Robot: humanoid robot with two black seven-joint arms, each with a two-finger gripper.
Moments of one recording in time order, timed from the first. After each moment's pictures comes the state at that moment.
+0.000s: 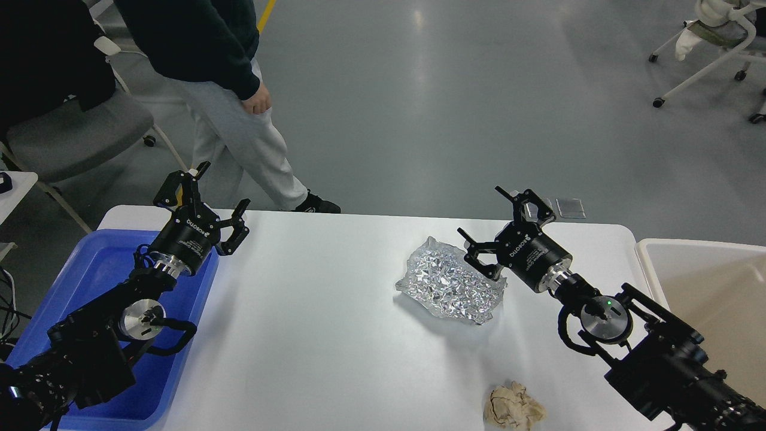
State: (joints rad) left arm -0.66 0.33 -0.60 -0.46 0.07 -0.61 -0.61; right arm 0.58 -0.18 0.82 0.74 0.07 0.41 0.04
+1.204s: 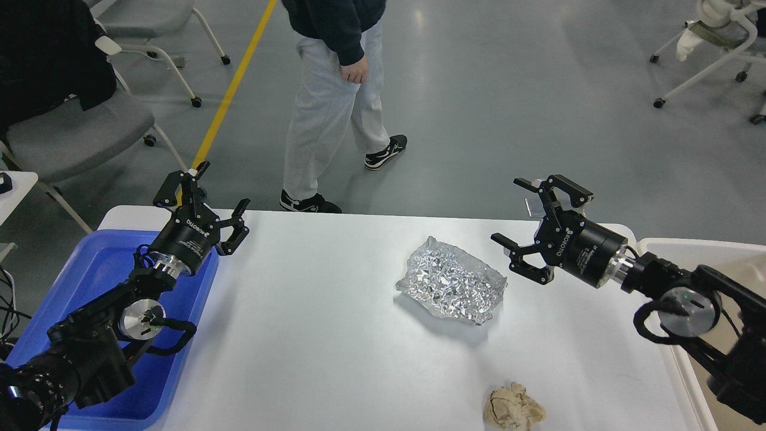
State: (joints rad) left arm -0.66 0.33 -0.60 -0.46 0.08 -0.61 -0.61; right arm 0.56 -0.56 0.71 1.17 -0.13 0.37 0.04
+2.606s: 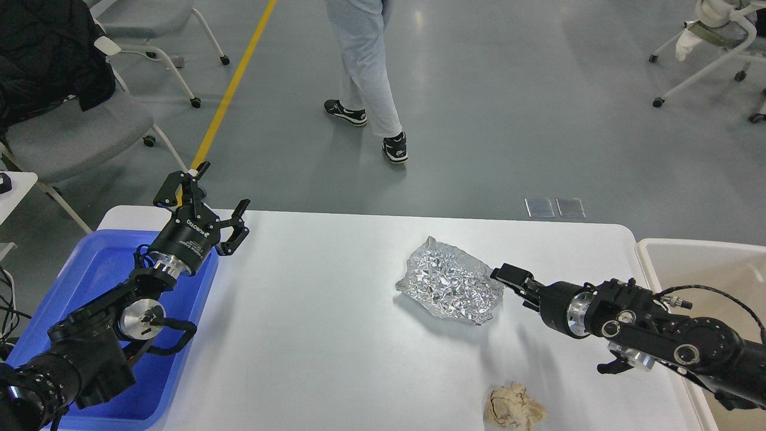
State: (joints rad) left arm -0.65 0.33 -0.60 -0.46 0.08 -0.61 -0.61; right arm 0.80 -0.48 0.04 1.04 -0.77 -0.13 0.04
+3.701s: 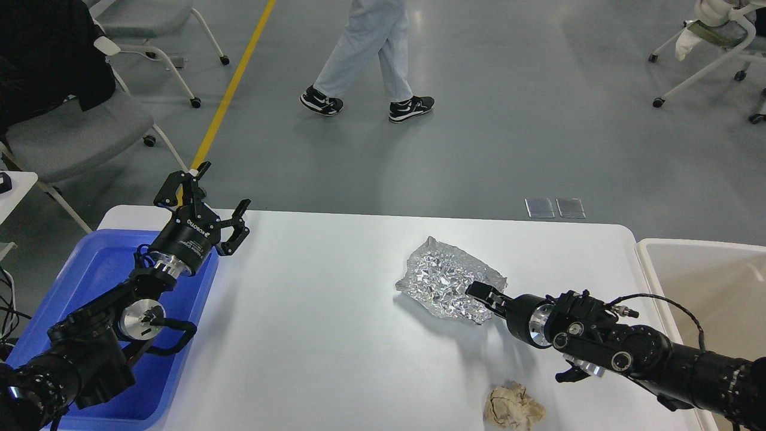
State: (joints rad) left arm -0.66 0.33 -0.60 -0.46 0.08 -0.61 -0.61; right arm 0.80 -0.28 -0.04 0.84 -0.77 -0.16 0.04
